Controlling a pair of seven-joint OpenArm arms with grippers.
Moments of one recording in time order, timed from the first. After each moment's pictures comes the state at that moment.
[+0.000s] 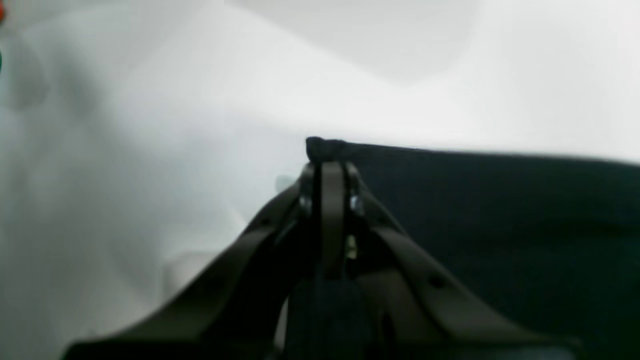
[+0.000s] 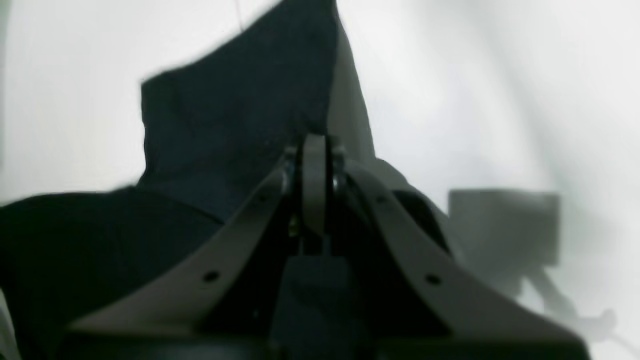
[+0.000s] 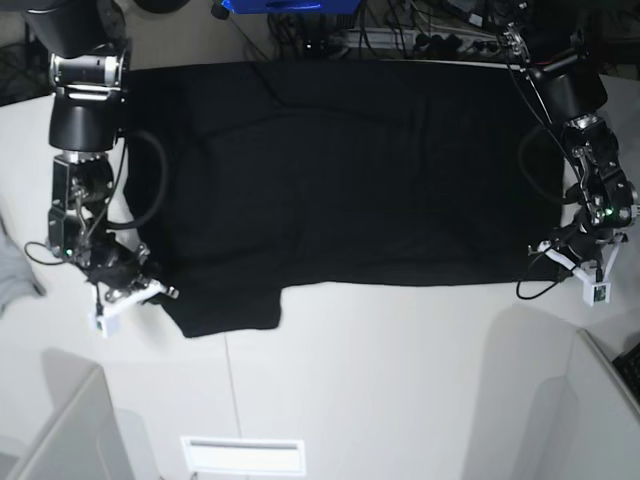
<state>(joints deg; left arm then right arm) -8.4 -20.8 -26.8 74.6 -12.8 -20.3 44.0 17.8 16.3 5.9 65.7 38.0 7.6 -49.1</state>
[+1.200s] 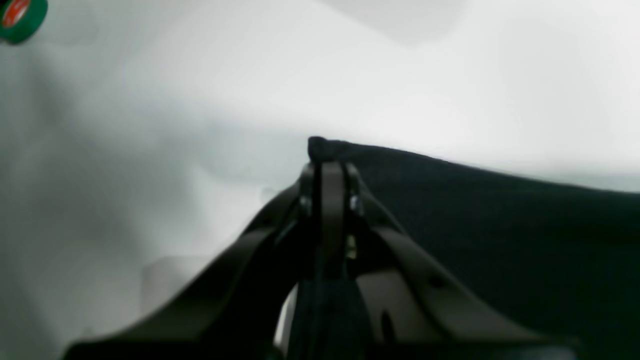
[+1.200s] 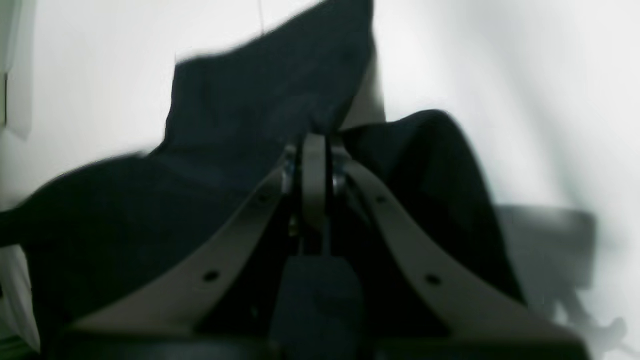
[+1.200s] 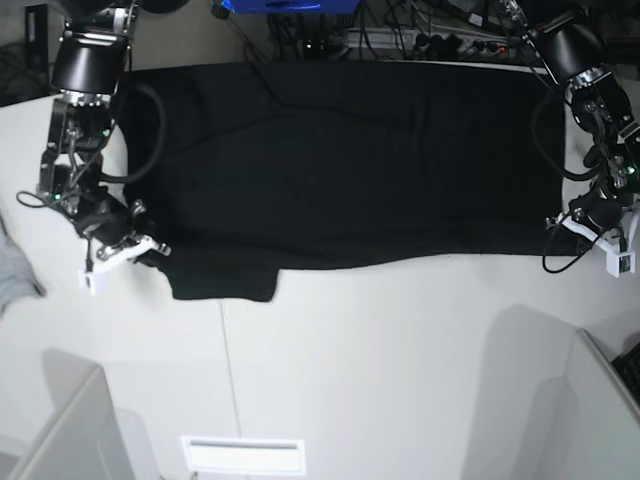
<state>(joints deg) 1.3 -20.1 -34.5 91.8 -21.4 -20.3 55.5 4.2 15.1 12.9 82.2 42.6 7.5 -53.5</state>
